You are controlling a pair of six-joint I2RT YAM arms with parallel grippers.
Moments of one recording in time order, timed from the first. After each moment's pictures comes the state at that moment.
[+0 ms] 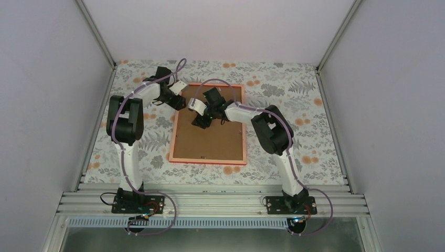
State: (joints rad) left arm -0.15 2.13 1.58 -0.62 0.32 0.40; right arm 0.70 2.26 1.59 -0.22 -0.36 -0.45
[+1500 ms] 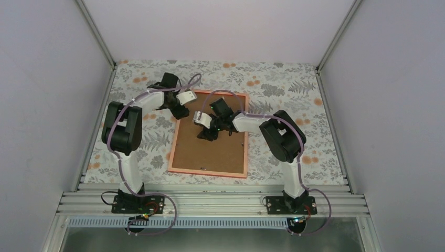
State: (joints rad) left arm -0.23 1.97 1.39 -0.58 0.25 0.73; right arm 0.73 2.06 1.26 -0.12 -0.46 -0.52
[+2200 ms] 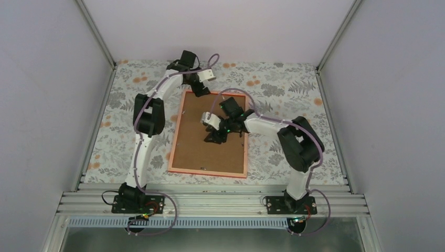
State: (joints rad) left arm -0.31 2.49 2.25 -0.74 0.43 0.86; right arm 0.69 1.87 1.14 -0.27 -0.58 -0.50
